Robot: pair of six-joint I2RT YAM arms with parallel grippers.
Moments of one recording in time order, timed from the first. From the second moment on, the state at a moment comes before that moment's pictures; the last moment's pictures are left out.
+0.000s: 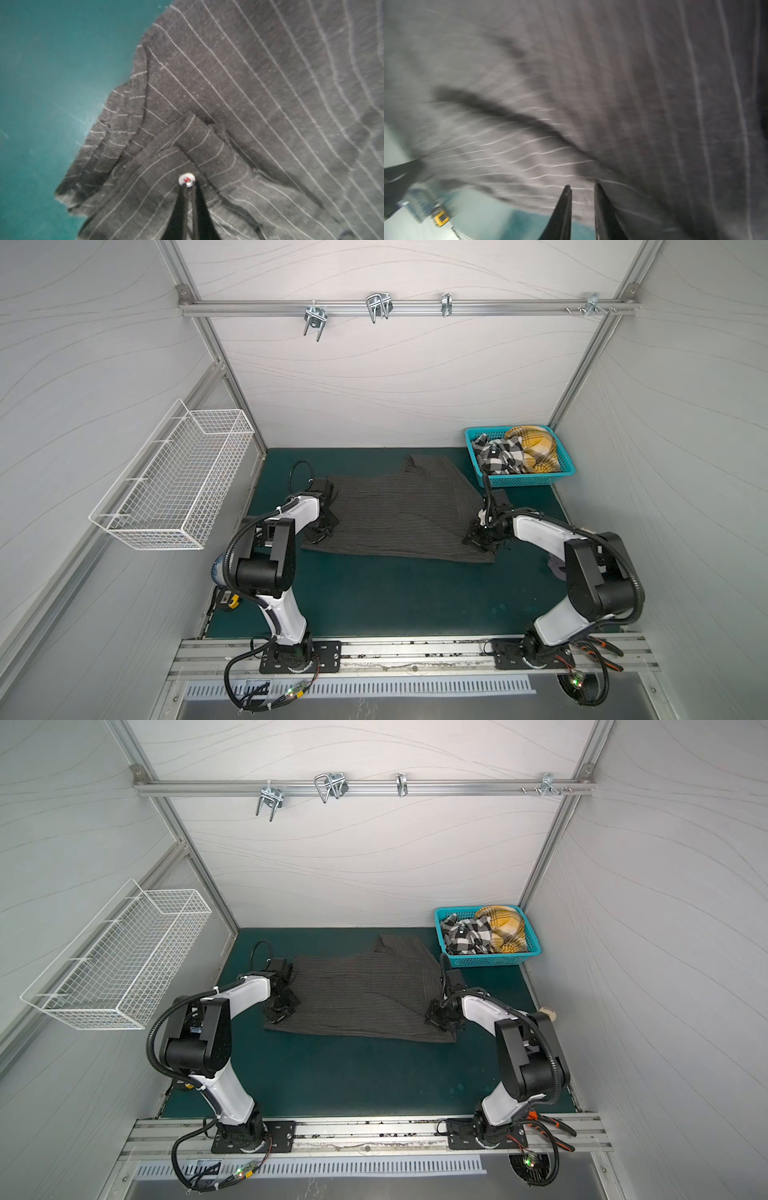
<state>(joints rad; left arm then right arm) -0.06 1.78 1.08 -0.70 -0.12 -0.87 0.29 1.61 0.86 -0.54 -0.34 0.65</state>
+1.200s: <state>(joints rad) 0.08 2.19 1.89 -0.94 -0.07 -0.52 0.28 1.62 1.38 -0.81 -0.33 0.63</state>
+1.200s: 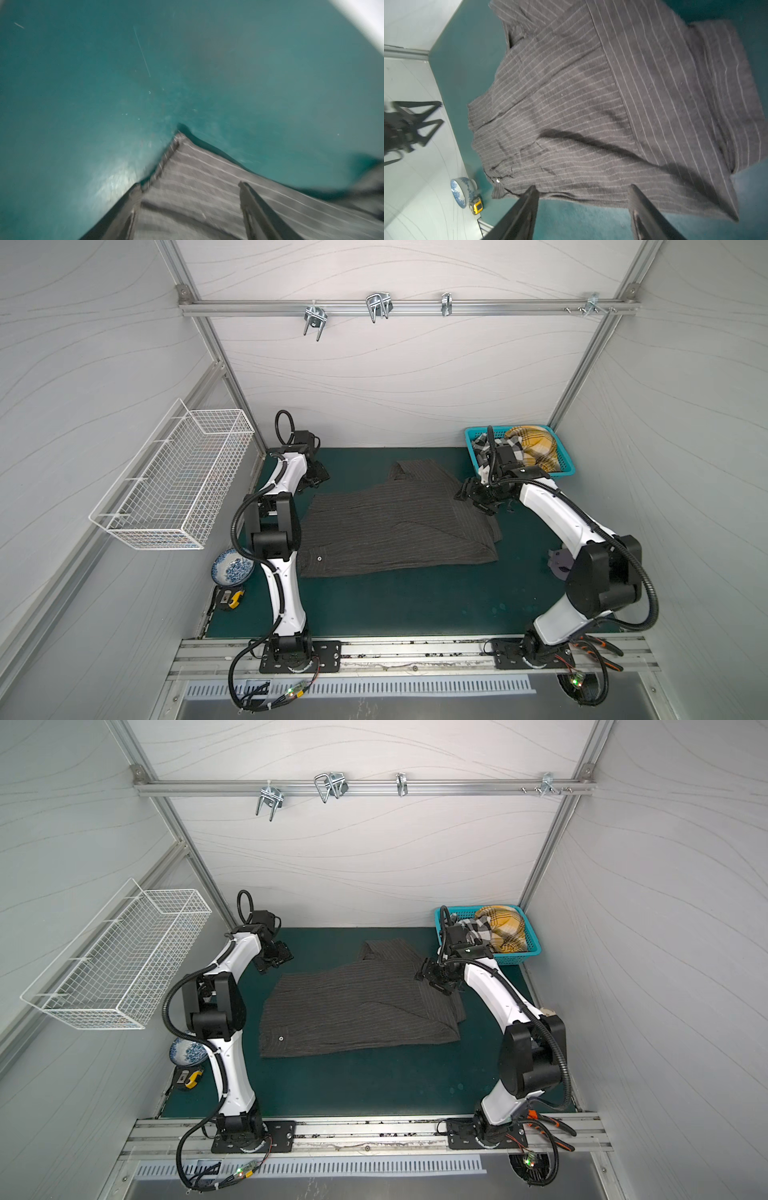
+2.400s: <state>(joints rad) 0.11 2.42 2.09 -1.04 0.02 -0.48 0.22 1.89 1.65 -0.79 -0.50 0.56</state>
